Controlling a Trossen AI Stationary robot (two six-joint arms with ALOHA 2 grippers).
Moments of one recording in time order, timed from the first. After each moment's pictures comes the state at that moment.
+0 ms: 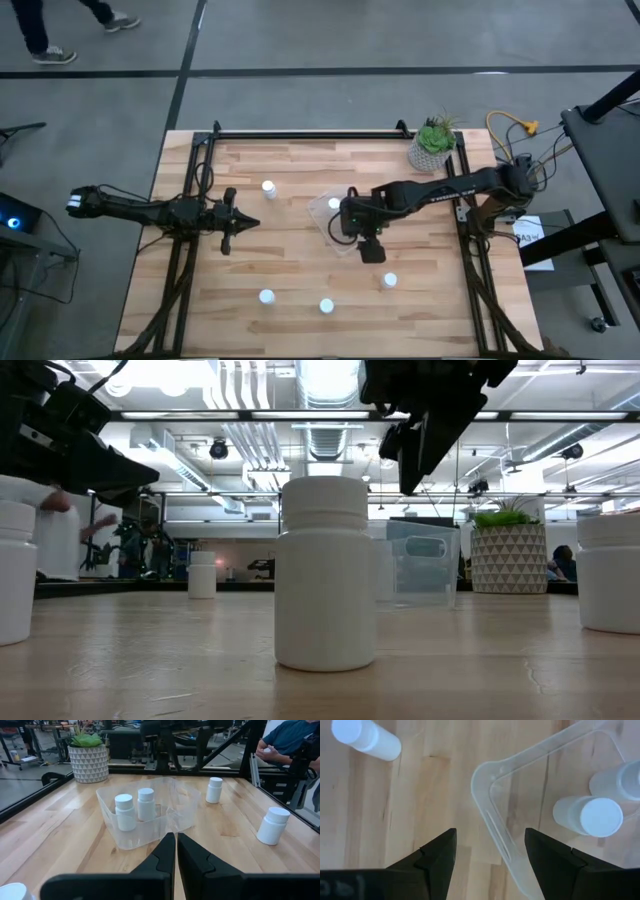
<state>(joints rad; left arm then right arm) -0.14 0.29 0.01 0.09 -0.15 -0.07 0.09 1.69 1.37 -0.89 -0.16 0.05</state>
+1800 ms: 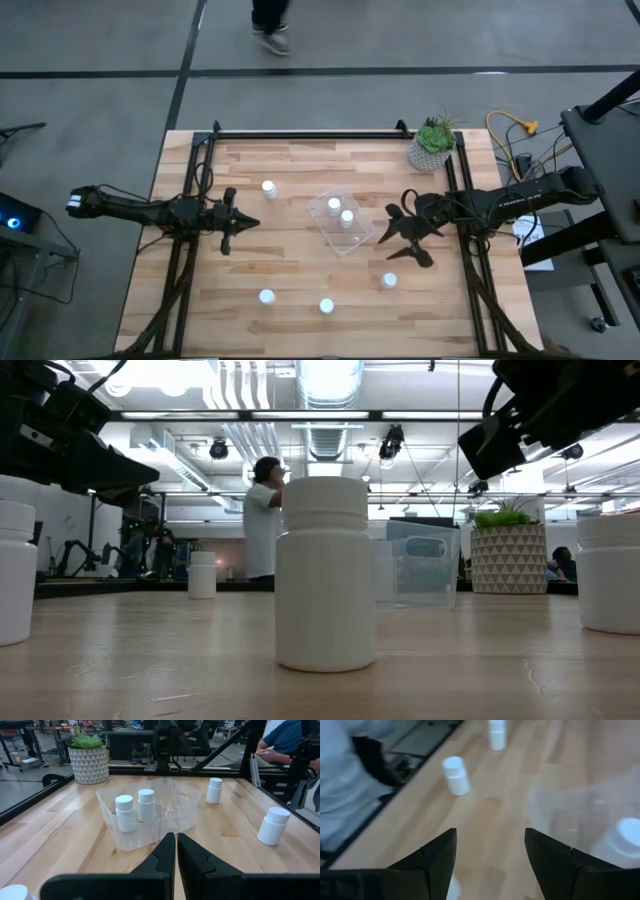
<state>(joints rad) -0.14 0.29 0.01 0.10 -0.15 -0.06 0.11 0.99 0.48 -0.04 -0.36 -0.01</state>
